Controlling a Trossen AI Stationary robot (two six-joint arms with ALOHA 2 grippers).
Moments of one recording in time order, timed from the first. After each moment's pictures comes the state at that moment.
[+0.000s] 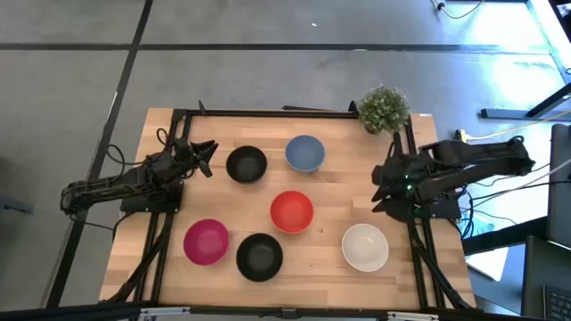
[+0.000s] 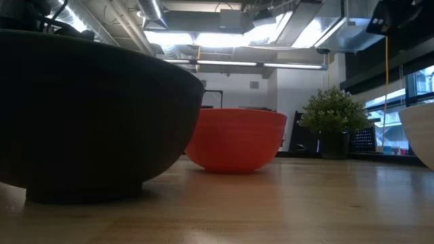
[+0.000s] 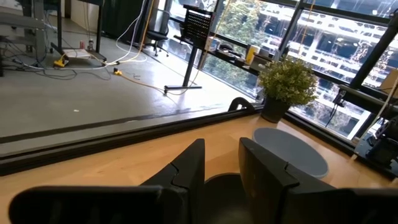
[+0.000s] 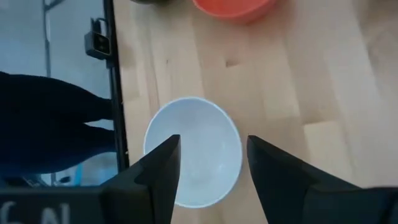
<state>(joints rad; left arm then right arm) 0.26 0.08 0.07 -0.05 -0.51 -0.37 0.20 0.94 1.06 -1.10 -0.23 0.54</state>
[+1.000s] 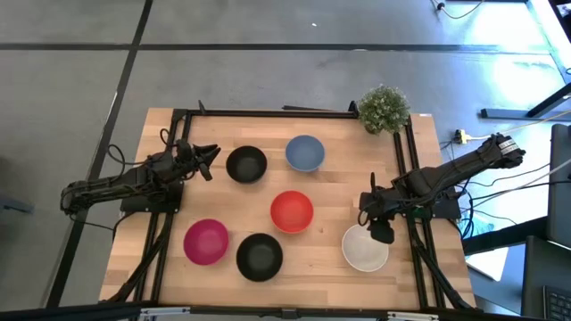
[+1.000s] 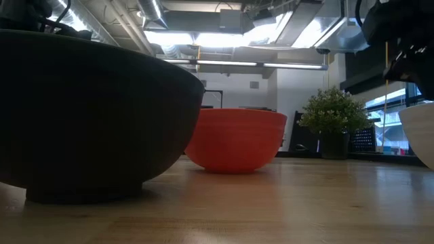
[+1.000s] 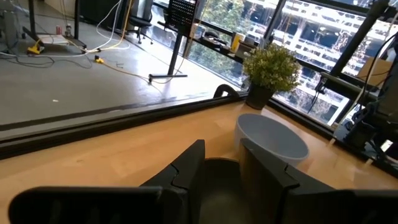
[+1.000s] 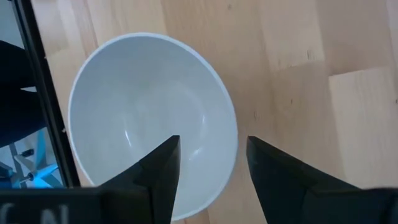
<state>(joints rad) 0.26 0.08 0.07 -0.09 -0.43 -0.39 0.38 1.06 0.76 -0.87 -0.15 0.67</state>
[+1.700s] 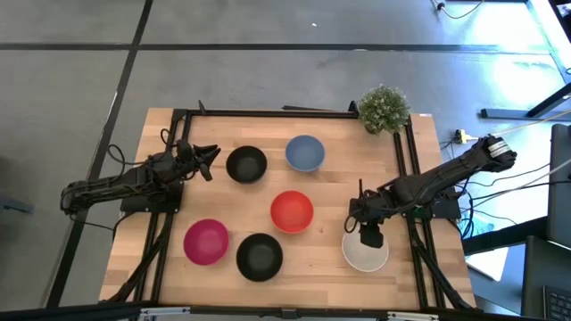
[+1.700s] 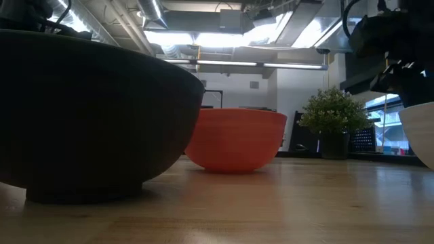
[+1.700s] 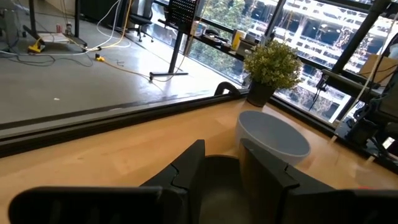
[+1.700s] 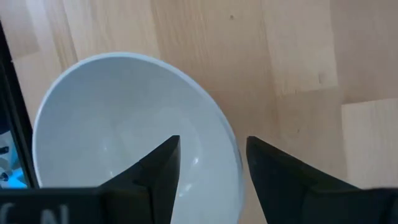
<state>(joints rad) 0.26 0.08 0.07 -0.10 -0.43 -0.39 0.38 1.24 0.76 -0.76 -0.12 0.62</state>
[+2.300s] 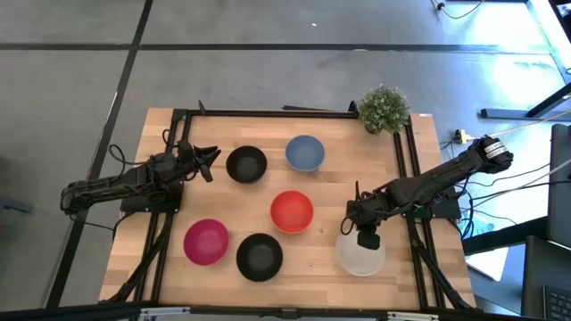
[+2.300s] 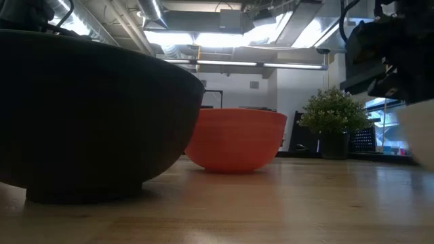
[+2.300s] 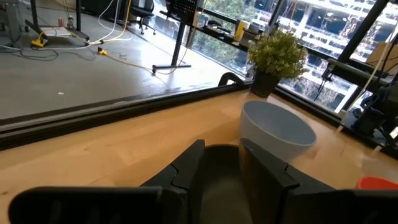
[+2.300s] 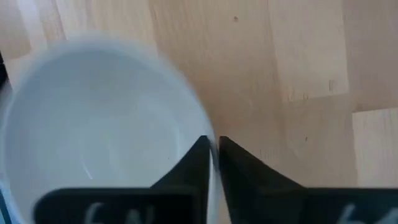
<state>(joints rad) 0.26 0.08 0.07 -0.14 -0.42 -0.39 0.38 1.28 0.76 -0.72 -0.12 0.62</state>
